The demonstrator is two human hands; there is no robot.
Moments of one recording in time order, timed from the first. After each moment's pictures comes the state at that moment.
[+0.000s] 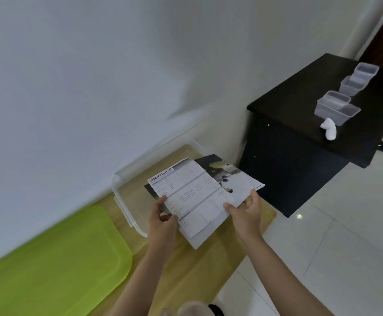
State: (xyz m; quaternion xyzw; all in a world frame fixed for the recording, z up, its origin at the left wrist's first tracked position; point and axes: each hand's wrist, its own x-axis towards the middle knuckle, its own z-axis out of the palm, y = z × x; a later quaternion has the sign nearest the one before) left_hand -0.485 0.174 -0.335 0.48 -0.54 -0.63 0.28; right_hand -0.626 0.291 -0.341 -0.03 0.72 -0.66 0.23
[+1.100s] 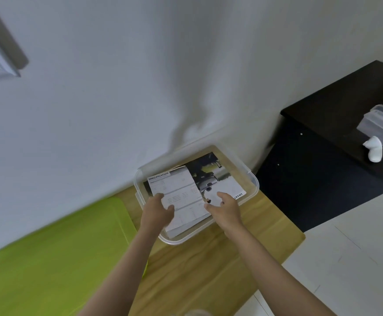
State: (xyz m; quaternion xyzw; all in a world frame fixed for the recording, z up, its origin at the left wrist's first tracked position) left_hand -0.472 0.067 -0.363 0.57 -0.72 -0.39 0.05; right_hand -0.613 0.181 -0.359 -0.16 0.81 -0.43 0.35
